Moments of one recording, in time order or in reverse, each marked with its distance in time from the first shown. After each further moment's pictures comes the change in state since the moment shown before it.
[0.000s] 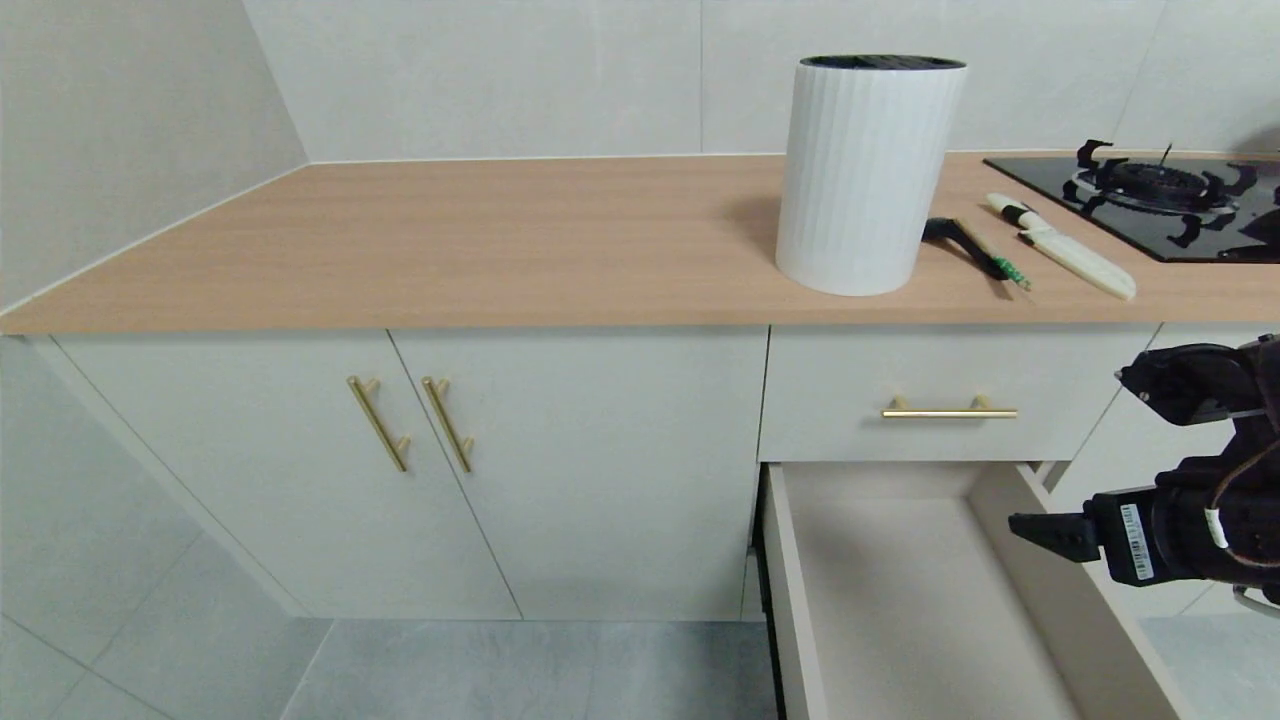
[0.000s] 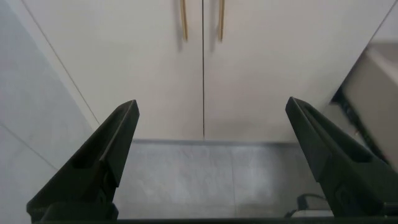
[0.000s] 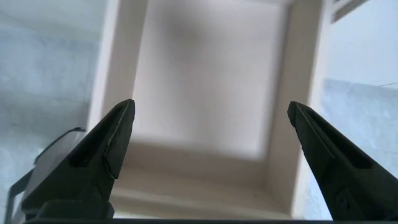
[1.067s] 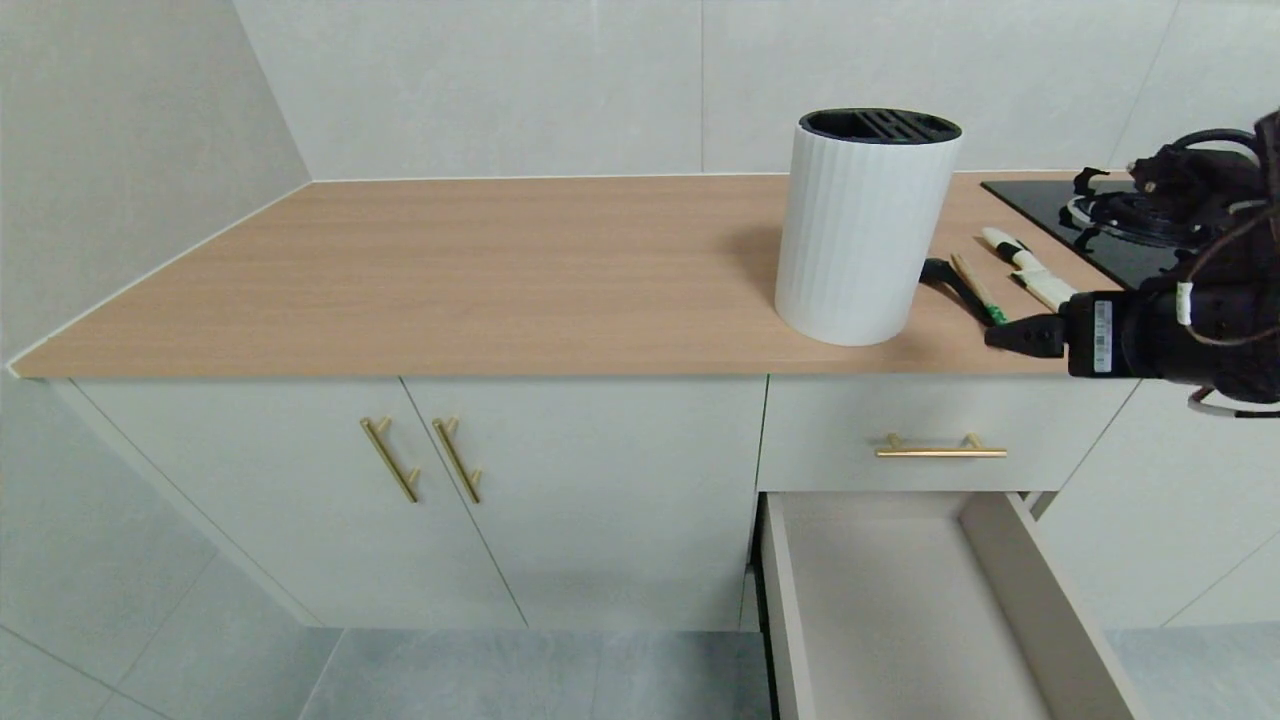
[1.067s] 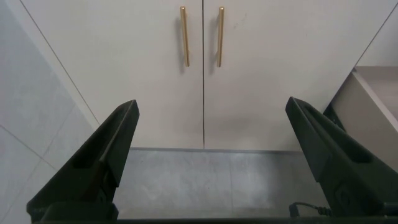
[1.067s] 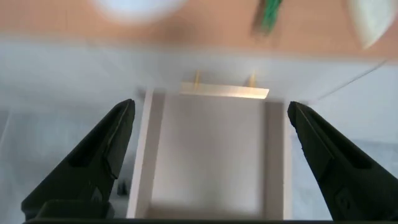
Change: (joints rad) left arm 0.000 0.000 0.000 0.000 0.000 0.000; right arm -0.023 0.143 -0.435 0.043 -0.077 0.025
